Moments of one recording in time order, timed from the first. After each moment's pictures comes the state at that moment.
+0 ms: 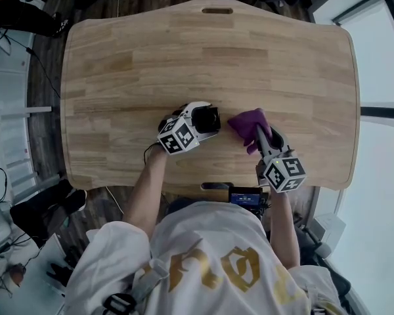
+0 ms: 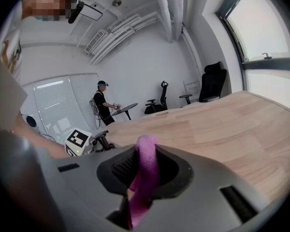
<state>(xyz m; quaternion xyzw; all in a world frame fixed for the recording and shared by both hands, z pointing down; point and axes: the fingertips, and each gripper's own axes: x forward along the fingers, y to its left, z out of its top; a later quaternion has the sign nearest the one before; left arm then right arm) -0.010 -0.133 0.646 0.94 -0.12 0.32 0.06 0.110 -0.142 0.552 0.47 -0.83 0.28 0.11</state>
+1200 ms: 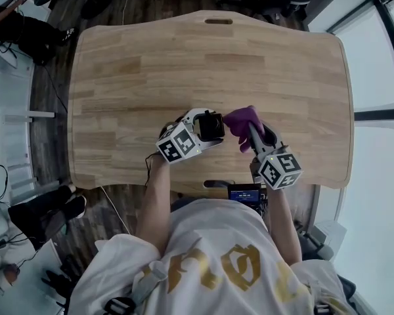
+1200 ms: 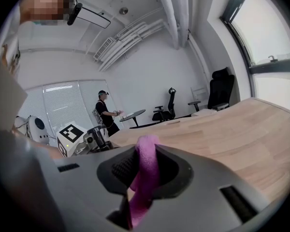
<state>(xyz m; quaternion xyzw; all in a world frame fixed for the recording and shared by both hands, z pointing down) -0.006 -0.100 0.566 0.95 -0.13 0.28 0.07 0.075 -0.130 0.507 0.44 -0.86 0.25 0.07</state>
